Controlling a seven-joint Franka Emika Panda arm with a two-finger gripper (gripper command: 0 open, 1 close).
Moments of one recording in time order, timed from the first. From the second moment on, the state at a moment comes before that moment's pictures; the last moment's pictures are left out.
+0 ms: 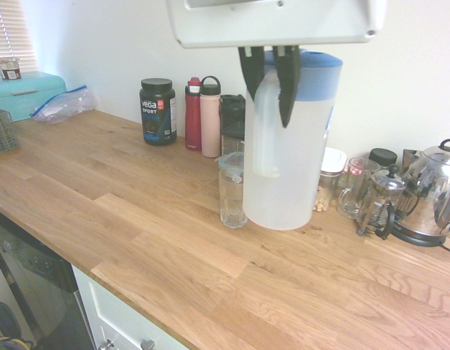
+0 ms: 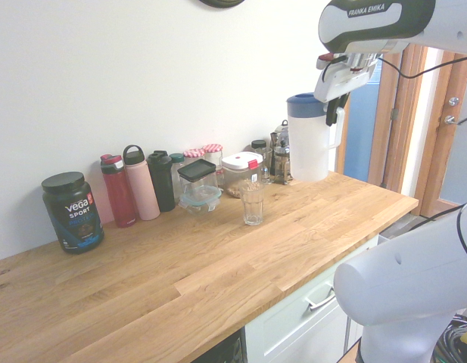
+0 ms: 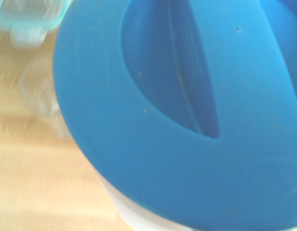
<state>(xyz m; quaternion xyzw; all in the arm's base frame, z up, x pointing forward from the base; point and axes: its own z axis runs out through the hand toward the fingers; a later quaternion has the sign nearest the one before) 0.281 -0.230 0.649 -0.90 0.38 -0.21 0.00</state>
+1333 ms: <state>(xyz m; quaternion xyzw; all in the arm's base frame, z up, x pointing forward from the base) 0.301 0.112 0.562 -0.94 0.24 -0.24 0.08</state>
